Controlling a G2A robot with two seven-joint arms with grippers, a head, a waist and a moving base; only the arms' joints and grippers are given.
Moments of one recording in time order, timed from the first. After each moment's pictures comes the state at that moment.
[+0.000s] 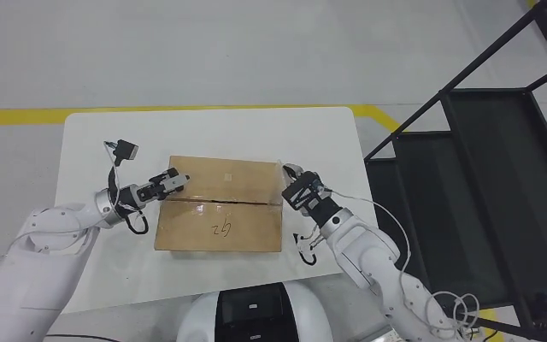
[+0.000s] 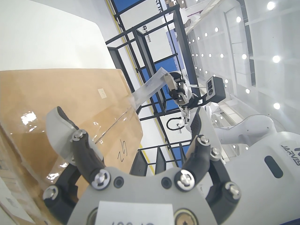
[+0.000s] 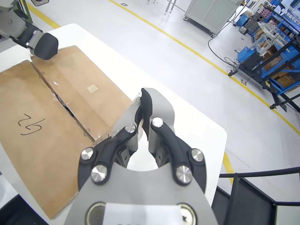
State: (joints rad) left arm 1.23 -0.88 -1.30 -1.55 -0.33 -0.47 -0.94; right arm -1.59 -1.15 1.18 -2.10 -1.53 -0.06 0.21
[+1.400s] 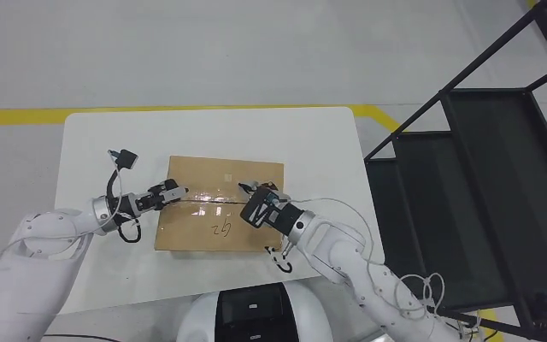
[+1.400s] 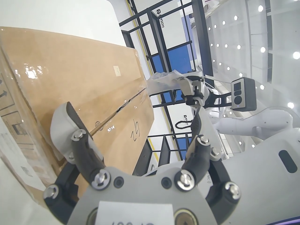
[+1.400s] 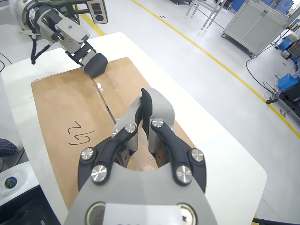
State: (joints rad) left arm 1.27 -0.87 -1.34 -1.54 -0.25 -0.44 -1.00; right arm -1.41 -1.20 0.96 -1.95 -1.53 -0.19 0.20
